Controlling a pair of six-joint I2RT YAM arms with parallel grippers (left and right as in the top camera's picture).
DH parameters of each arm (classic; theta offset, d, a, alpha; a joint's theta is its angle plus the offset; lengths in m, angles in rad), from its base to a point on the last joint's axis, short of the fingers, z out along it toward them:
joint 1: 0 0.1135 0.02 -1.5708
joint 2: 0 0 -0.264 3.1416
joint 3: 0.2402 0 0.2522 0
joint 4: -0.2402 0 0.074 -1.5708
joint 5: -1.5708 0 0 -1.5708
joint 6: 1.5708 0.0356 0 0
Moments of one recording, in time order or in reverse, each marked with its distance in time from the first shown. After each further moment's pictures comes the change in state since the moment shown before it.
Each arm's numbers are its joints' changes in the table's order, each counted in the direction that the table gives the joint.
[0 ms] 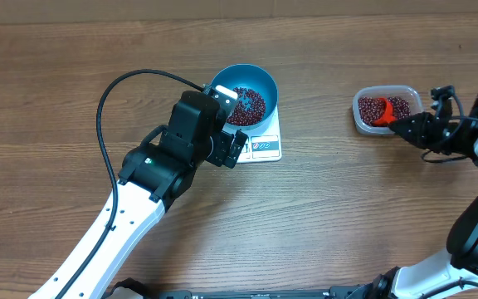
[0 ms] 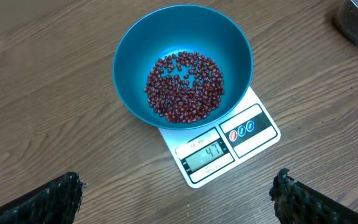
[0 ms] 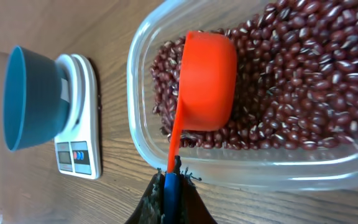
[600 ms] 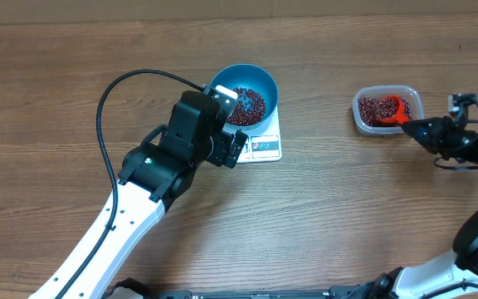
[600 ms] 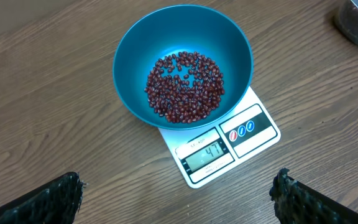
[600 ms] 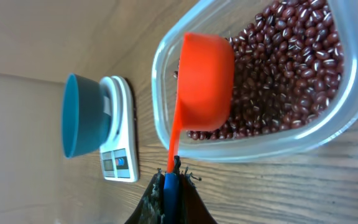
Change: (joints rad) left arm 0.000 0.000 0.000 0.000 0.000 0.000; right arm -0.116 0.000 0.000 -0.066 0.171 0.000
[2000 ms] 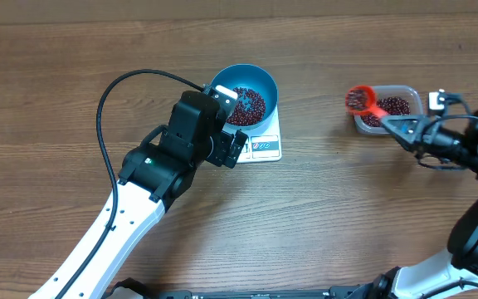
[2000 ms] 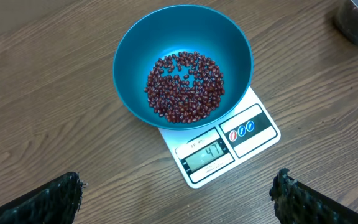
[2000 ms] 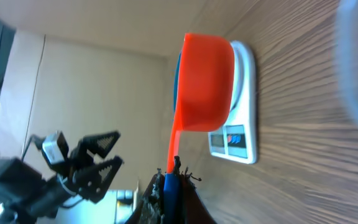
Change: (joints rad) left arm 0.000 0.000 0.000 0.000 0.000 0.000; right arm 0.122 0.000 0.000 -0.276 0.384 -0.130
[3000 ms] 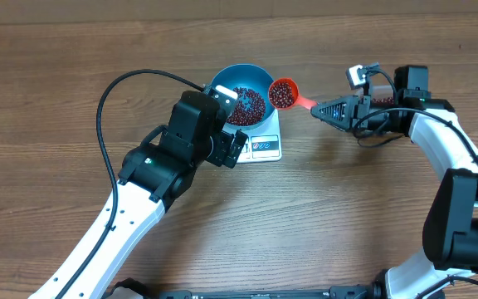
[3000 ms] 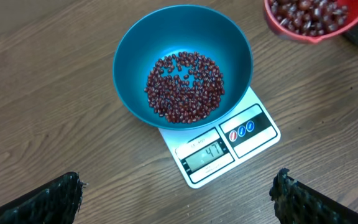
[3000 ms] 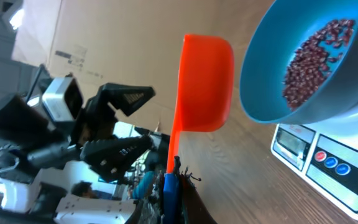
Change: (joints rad) left arm 0.000 0.000 0.000 0.000 0.000 0.000; right arm 0.401 0.000 -0.001 0.490 0.106 0.350
